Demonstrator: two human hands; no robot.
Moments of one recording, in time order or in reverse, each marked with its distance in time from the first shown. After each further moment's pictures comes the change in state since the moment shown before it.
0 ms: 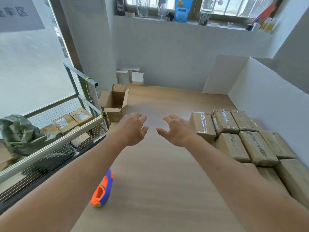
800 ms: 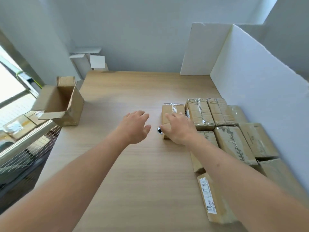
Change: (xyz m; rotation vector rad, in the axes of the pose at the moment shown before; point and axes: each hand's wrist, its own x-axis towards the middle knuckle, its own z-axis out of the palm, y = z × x) left_hand 0.209 0.176 0.100 -0.048 -0.187 0.063; right_hand 0.092 0.267 0.023 0.021 -0.119 0.161
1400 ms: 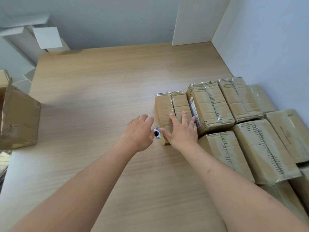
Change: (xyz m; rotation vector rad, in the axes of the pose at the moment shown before) left_hand 0.176 -0.024 0.142 -0.046 -0.203 0.068; right_hand 0.151 0.070 0.149 0.121 -0.108 0.423
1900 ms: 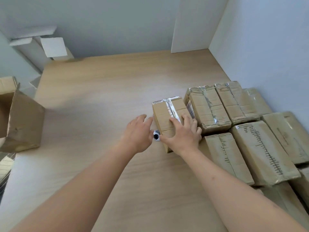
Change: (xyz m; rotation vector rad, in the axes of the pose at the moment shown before) left_hand -0.004 -0.001 -0.005 -0.005 0.092 0.004; right_hand -0.015 0.005 0.006 0.089 0.276 -0.020
